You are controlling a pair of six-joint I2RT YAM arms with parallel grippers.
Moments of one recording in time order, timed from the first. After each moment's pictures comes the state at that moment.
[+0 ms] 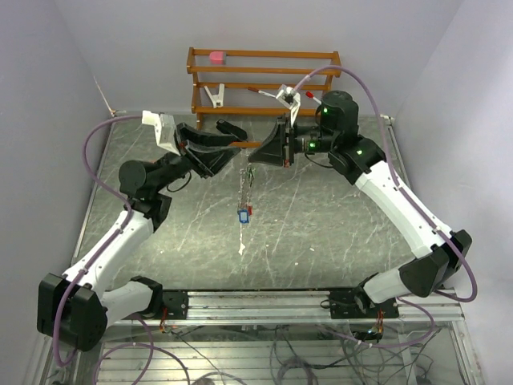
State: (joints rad) left arm -0.37 1.09 0.78 0.94 0.71 -0.65; right arm 0.58 1.46 1.55 -0.25 -0.96 0.25
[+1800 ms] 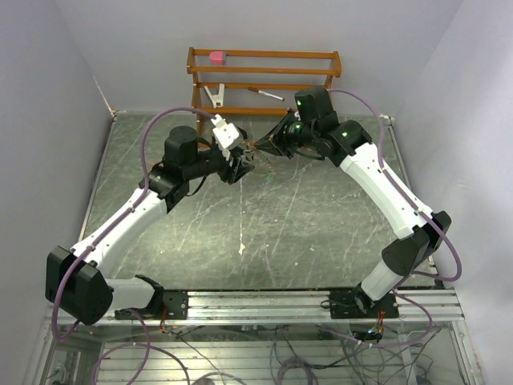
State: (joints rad) left arm -0.51 1.26 1.07 -0.01 0.56 0.19; right arm 0.62 1.64 1.83 -0.81 -0.16 1.18
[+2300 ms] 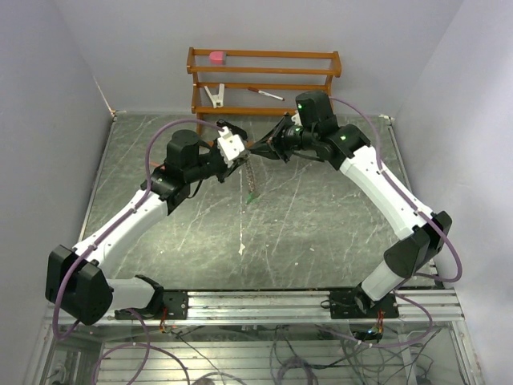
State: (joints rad) left arm -0.51 1.26 1.03 -0.01 0.48 0.43; right arm 0.61 1.62 1.74 -0.71 -0.32 1.25
